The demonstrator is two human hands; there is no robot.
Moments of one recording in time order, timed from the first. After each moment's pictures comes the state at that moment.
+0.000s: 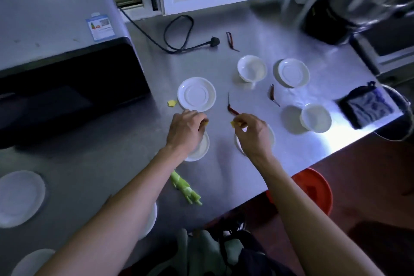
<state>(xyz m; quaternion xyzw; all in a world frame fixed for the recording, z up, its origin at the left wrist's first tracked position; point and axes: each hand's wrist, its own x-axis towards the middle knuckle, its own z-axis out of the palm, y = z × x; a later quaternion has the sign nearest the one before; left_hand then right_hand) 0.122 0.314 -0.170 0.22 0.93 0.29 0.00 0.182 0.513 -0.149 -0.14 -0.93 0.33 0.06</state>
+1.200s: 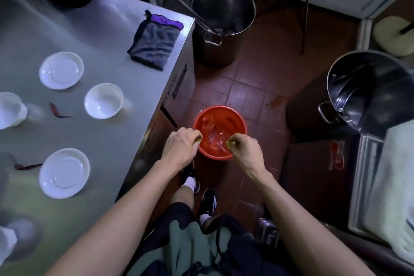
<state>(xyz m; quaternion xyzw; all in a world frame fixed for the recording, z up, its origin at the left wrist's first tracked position) 0.368 0.775 -0.211 0.55 0.79 0.10 0.24 0.563 0.874 -0.221 -0.52 -0.79 0.34 0.02</state>
